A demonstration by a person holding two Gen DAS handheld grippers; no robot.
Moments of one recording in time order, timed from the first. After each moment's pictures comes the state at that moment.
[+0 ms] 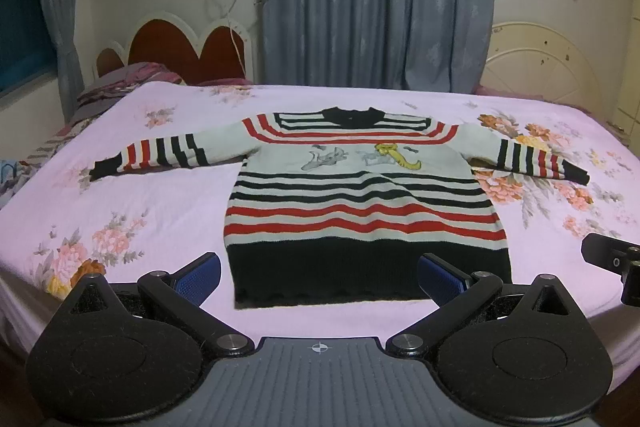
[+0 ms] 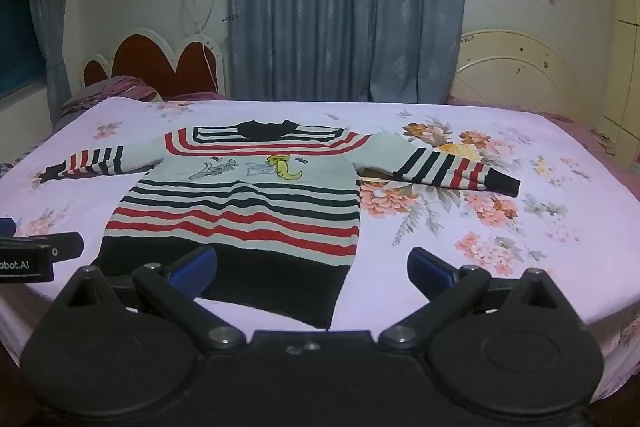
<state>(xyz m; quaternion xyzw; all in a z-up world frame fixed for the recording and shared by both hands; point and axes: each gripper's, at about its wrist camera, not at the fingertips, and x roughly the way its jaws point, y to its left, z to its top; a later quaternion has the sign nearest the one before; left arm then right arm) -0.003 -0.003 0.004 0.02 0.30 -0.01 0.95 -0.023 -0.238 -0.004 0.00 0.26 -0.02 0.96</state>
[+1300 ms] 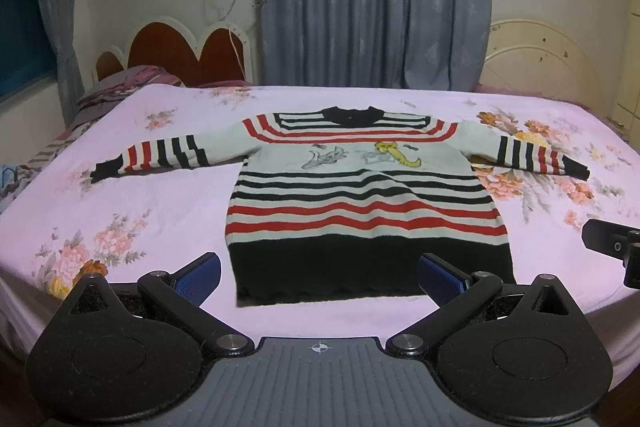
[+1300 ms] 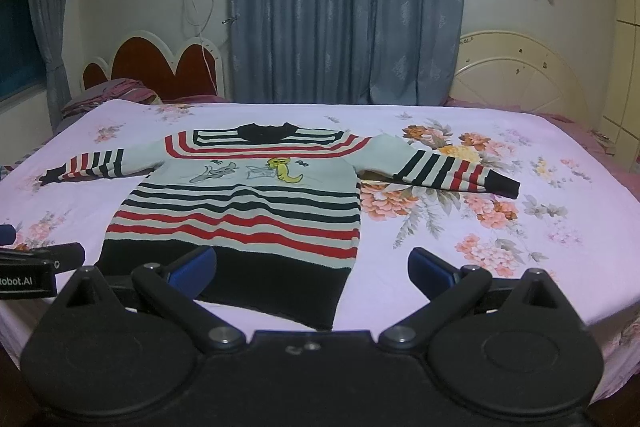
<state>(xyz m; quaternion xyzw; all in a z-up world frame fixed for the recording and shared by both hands) -0.008 0.002 0.000 0.02 0.30 -0.01 0.95 -0.019 -0.232 0.001 0.00 0.26 -0.02 0.96</state>
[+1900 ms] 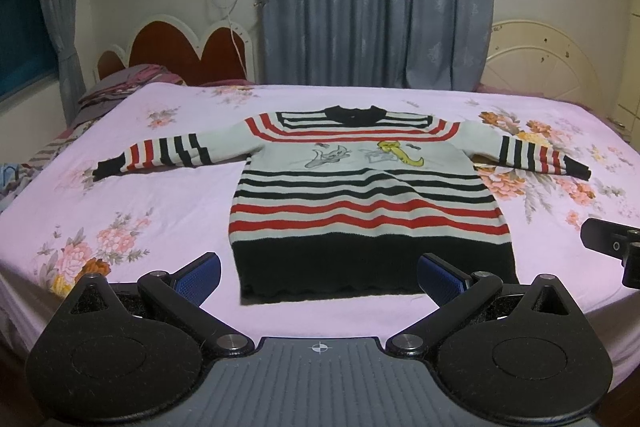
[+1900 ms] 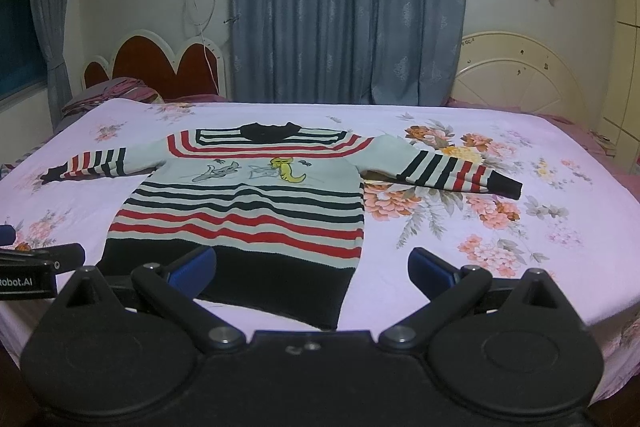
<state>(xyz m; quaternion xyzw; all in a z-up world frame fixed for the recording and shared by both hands) -0.010 0.006 -0.001 0.02 0.30 -0.01 0.96 -0.020 -0.230 0.001 0.00 0.26 -0.02 0.97</state>
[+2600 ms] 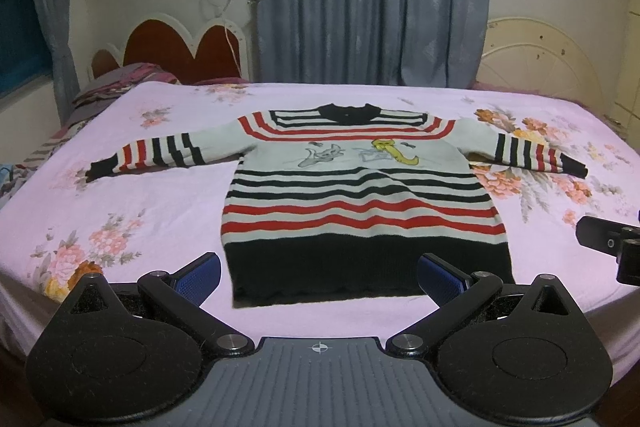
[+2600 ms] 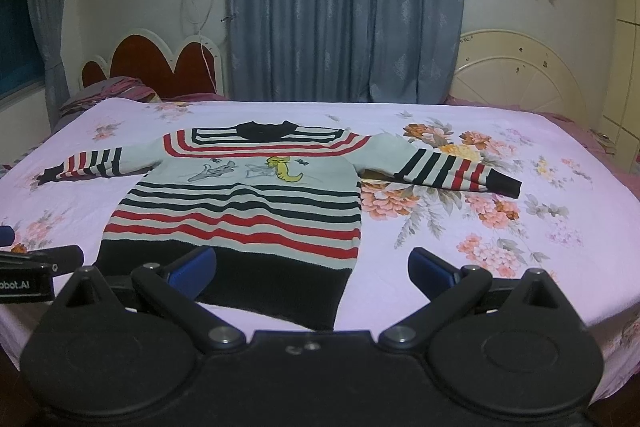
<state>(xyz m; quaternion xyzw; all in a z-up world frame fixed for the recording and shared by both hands) -0.005 0.003 -0.001 0.02 0.30 -0.02 0.95 -0.017 -0.231 -0.003 0.00 0.26 -0.02 0.96</state>
